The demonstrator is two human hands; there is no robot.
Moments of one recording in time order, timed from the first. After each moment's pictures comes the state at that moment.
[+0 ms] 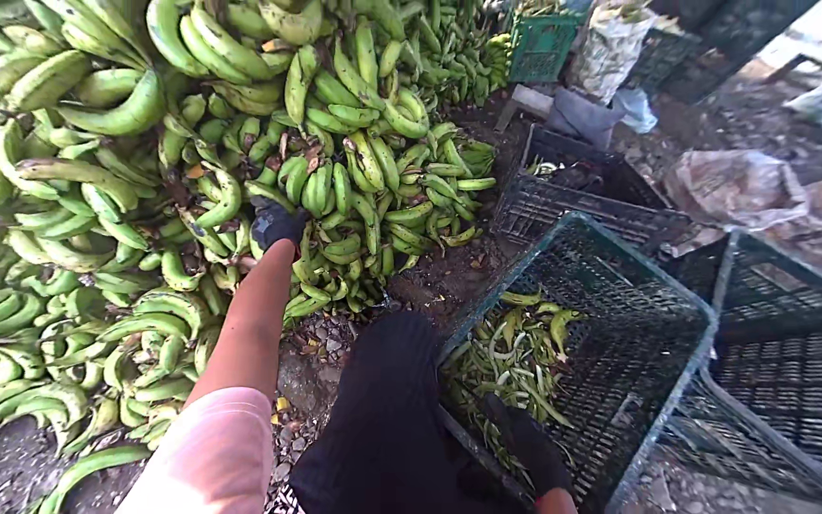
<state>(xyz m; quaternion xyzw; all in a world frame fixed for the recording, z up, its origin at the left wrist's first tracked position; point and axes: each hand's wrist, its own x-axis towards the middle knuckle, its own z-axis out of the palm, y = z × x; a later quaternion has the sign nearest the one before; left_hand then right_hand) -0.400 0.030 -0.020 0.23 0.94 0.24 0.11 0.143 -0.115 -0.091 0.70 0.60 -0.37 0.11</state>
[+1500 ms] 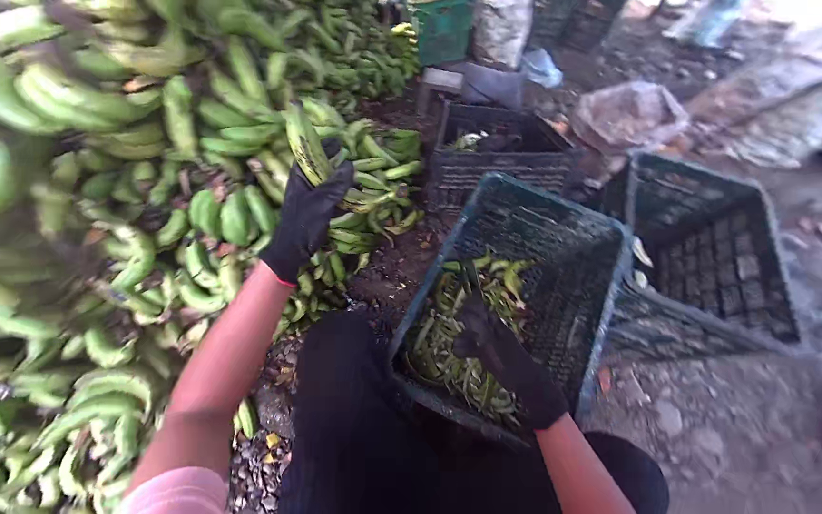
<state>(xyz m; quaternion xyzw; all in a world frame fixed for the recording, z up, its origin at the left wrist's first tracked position) -0.195 0.020 0.110 0.52 0.45 0.61 0.39 0.123 -0.102 0.008 0.47 0.52 -0.61 -0.36</state>
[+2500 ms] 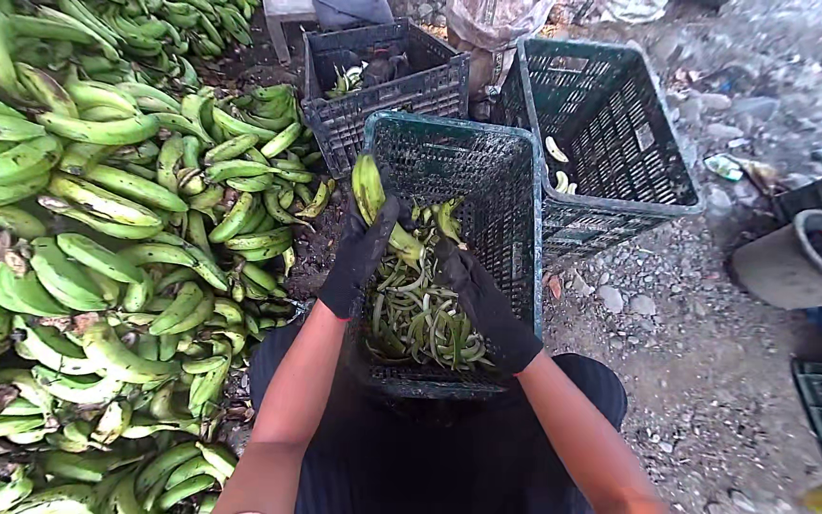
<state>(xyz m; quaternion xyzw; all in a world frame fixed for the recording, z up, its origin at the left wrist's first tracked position) -0.014 0.022 0.021 0.60 0.27 0.50 0.56 0.171 -0.097 -0.008 0.61 0.56 -0.39 -0.39</state>
